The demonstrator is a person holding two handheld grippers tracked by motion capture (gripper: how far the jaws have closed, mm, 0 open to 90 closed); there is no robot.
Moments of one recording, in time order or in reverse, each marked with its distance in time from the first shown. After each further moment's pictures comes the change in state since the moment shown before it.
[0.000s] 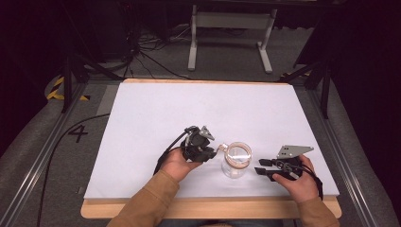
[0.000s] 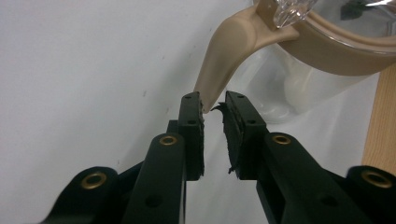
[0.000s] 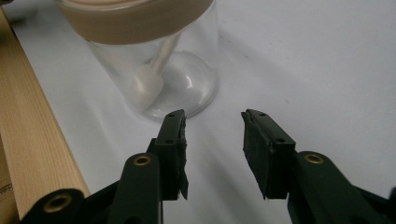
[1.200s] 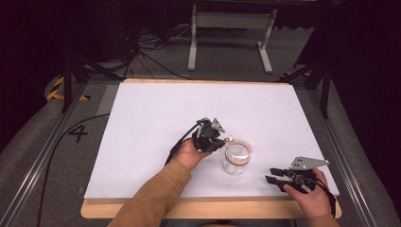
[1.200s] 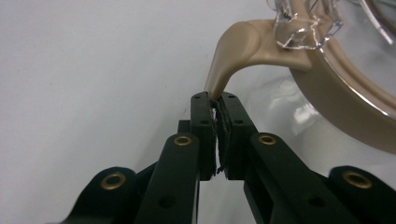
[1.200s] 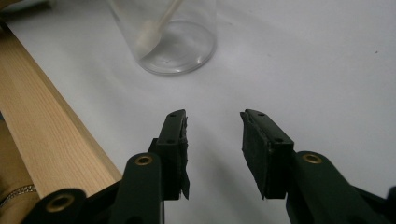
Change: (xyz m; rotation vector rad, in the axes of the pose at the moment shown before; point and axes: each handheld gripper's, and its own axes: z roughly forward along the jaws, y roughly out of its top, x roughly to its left) left arm 0.017 0.029 0.027 -0.023 0.012 0.057; right arm 0.013 -0.031 -0.026 -0.016 -0.075 0.070
